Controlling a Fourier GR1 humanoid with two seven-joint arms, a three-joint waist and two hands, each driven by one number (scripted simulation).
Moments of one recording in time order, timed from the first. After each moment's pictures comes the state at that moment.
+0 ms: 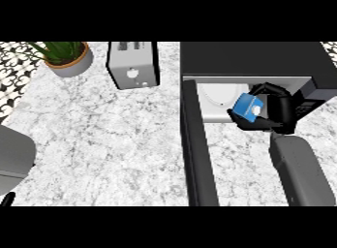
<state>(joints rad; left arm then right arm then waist) 0.76 0.10 -0.05 -2.28 0.26 -0.21 -0.32 -0.47 -0.12 -0.17 -0.96 0.06 -0.05 -0.69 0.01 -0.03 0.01</state>
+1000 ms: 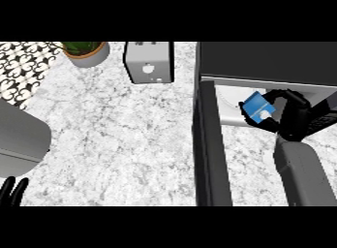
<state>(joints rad) 0.65 0.13 -0.06 -2.26 0.23 -0.22 -0.29 -0.43 -0.10 -0.25 -0.99 0.05 -0.32 -0.92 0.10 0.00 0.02</state>
